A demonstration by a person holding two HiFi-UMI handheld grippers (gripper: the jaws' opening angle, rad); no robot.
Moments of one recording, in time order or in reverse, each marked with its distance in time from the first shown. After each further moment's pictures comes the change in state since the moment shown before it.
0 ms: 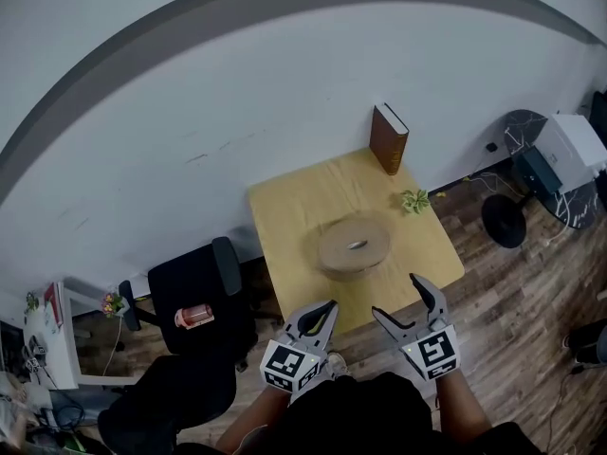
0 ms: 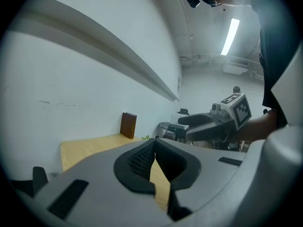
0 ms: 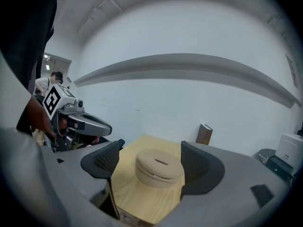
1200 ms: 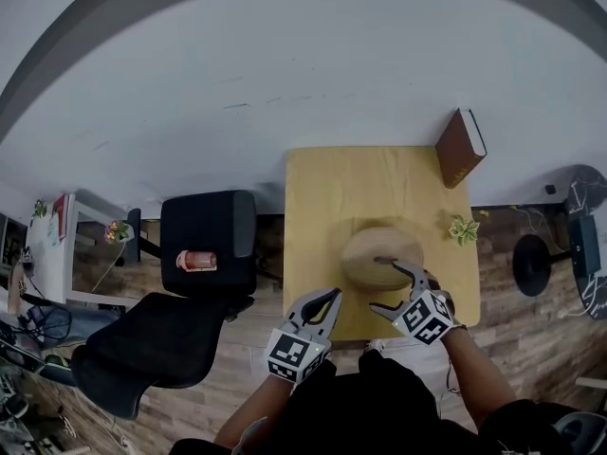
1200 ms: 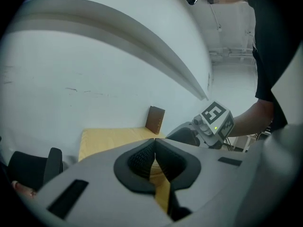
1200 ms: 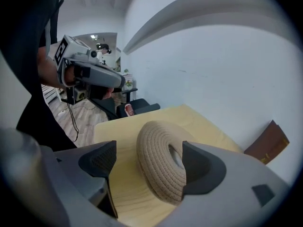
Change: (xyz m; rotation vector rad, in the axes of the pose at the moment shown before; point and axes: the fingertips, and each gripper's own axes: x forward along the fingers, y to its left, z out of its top) left arm 0.050 0.081 -0.028 -0.150 0.042 0.318; right arm 0.159 -0.006 -0.095 -0.369 0.399 0.637
